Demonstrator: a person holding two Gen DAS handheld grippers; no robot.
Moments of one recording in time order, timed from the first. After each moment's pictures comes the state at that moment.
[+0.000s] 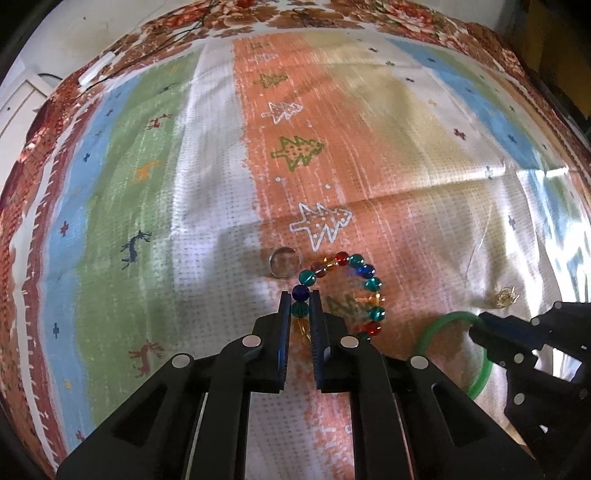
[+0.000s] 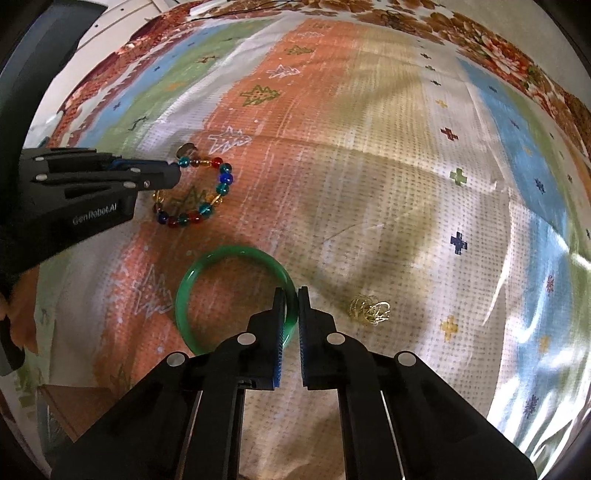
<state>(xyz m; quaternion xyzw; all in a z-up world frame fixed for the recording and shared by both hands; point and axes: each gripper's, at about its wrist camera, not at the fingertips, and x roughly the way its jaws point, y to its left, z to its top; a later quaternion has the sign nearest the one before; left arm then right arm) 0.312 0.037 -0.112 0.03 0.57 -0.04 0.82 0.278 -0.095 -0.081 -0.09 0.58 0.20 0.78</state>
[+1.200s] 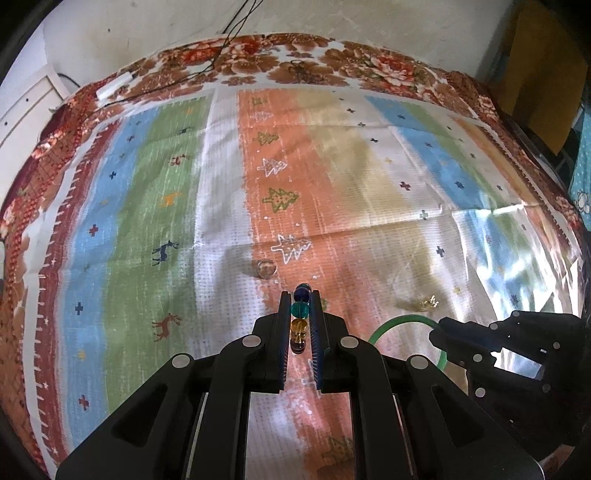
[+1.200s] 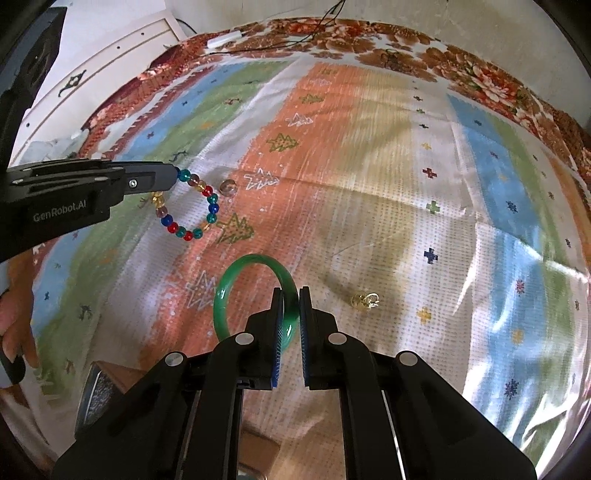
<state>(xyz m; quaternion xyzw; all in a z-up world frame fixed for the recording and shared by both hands) 0.262 0.036 -0.037 -0.02 0.50 -0.06 0.86 0.245 -0.106 -0.026 -0.07 0.53 0.21 0.82</state>
